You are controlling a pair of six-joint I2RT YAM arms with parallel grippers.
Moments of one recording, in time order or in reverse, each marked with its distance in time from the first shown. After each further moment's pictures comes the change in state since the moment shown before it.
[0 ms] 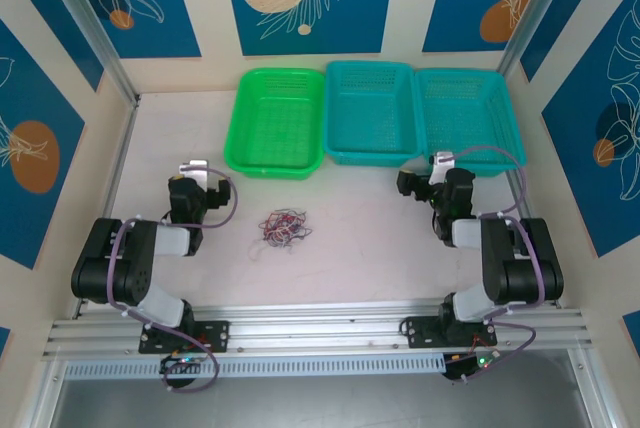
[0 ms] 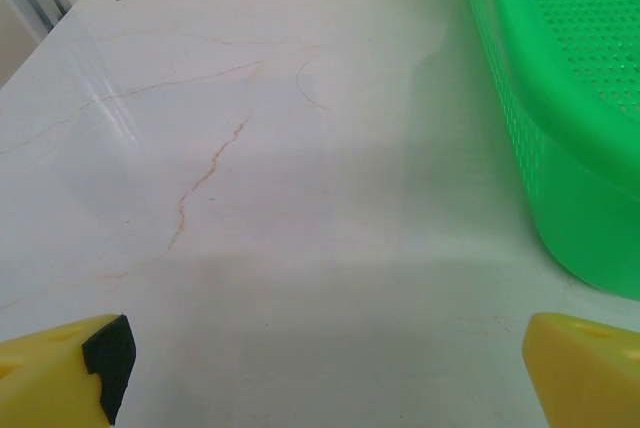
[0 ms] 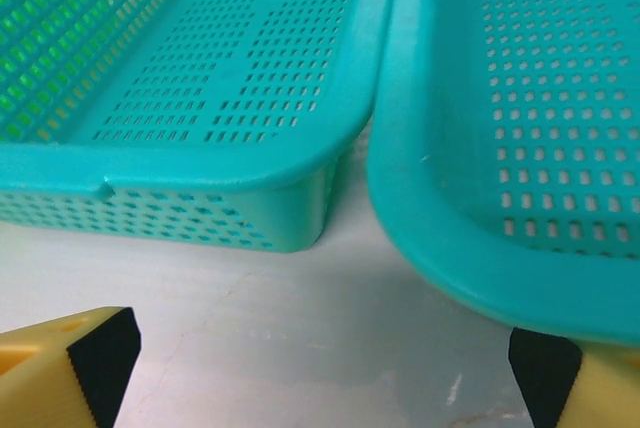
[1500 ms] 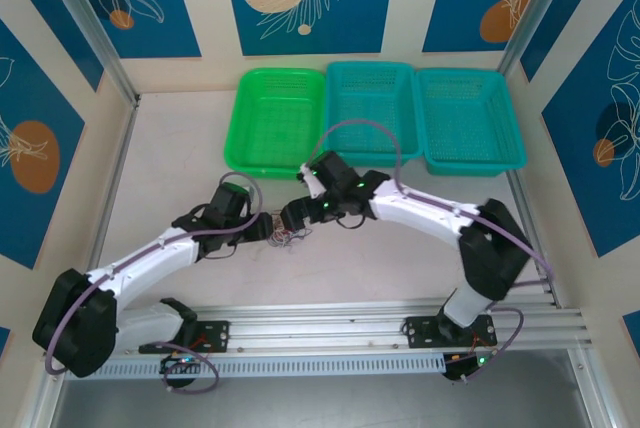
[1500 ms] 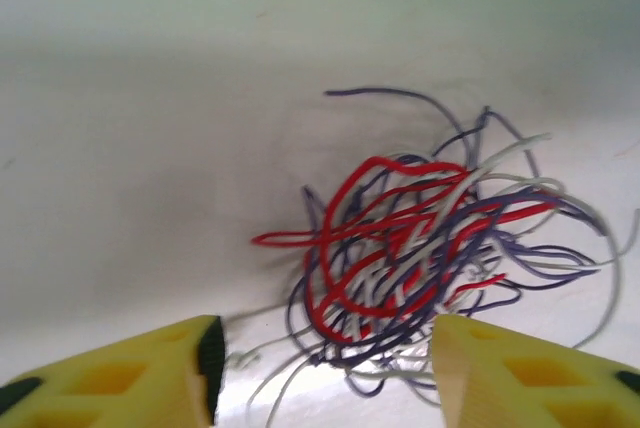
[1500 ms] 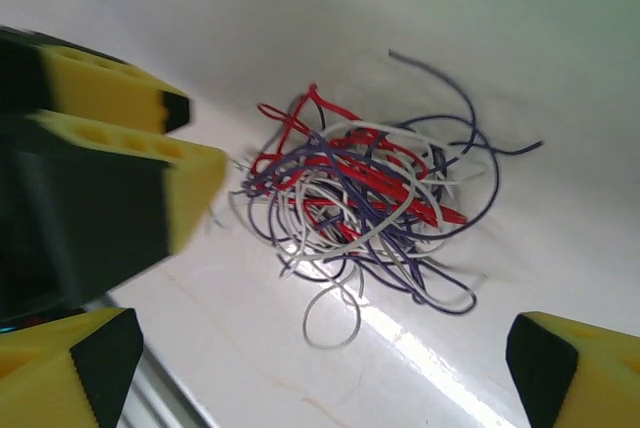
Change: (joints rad) left arm -0.468 -0.363 0.234 -1.168 0.185 -0.645; right arm 0.853 0.221 0.768 -1.123 -0.114 0.333
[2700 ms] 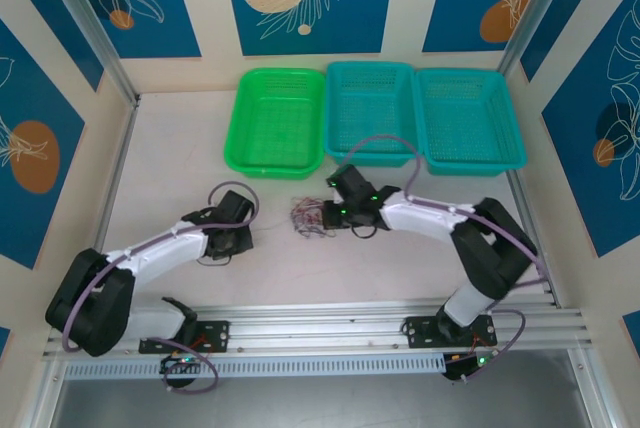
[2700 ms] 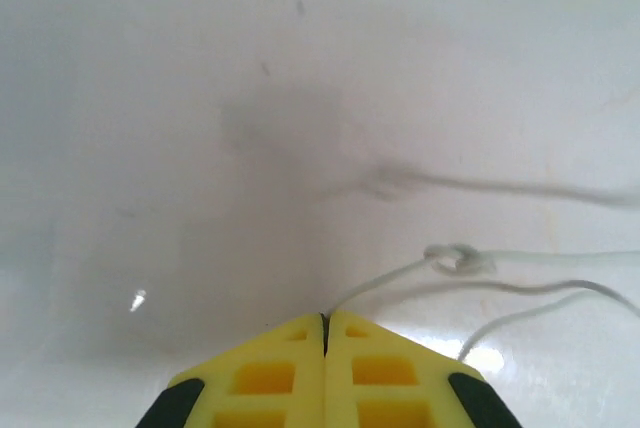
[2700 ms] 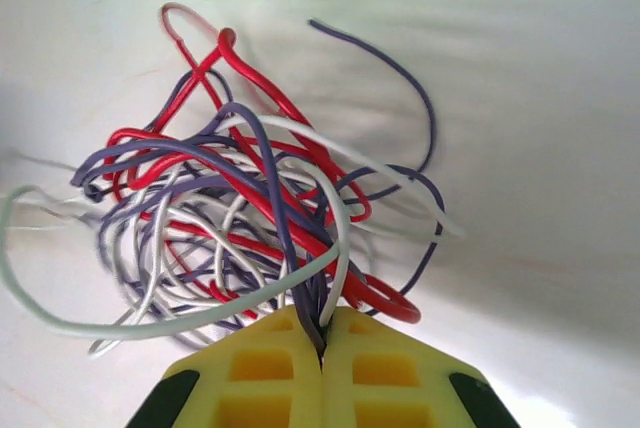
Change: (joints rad) left arm 0.031 0.097 -0.009 -0.154 -0.203 -0.146; right arm -0.134 -0.097 -0.310 0.201 0.150 0.179
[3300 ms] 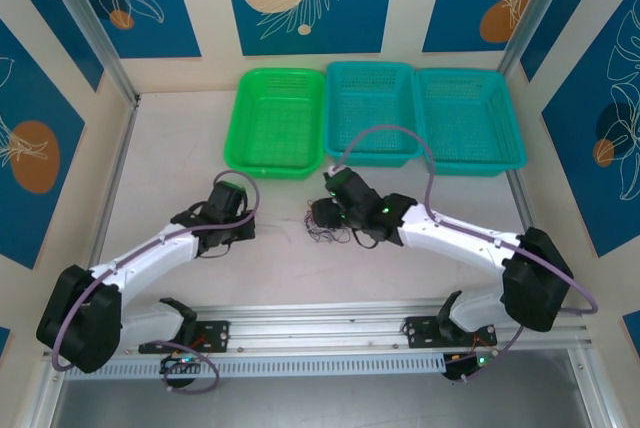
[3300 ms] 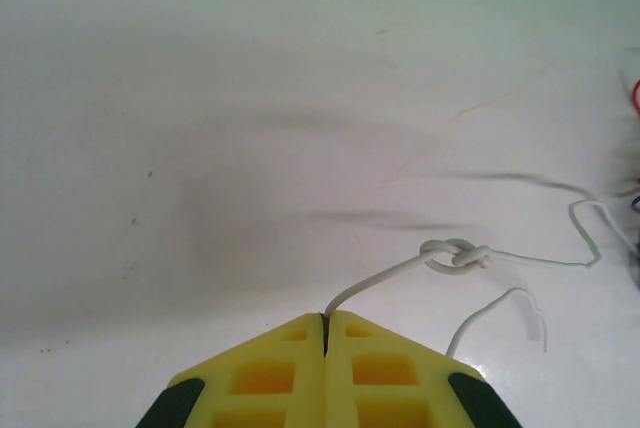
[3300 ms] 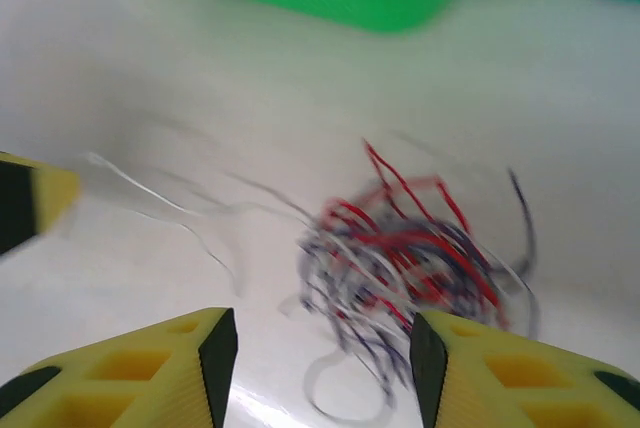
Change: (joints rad) left arm 0.024 -0.067 0.032 0.124 0.119 0.215; right arm 0.212 -0.143 0.145 -0.113 0.302 -0.070
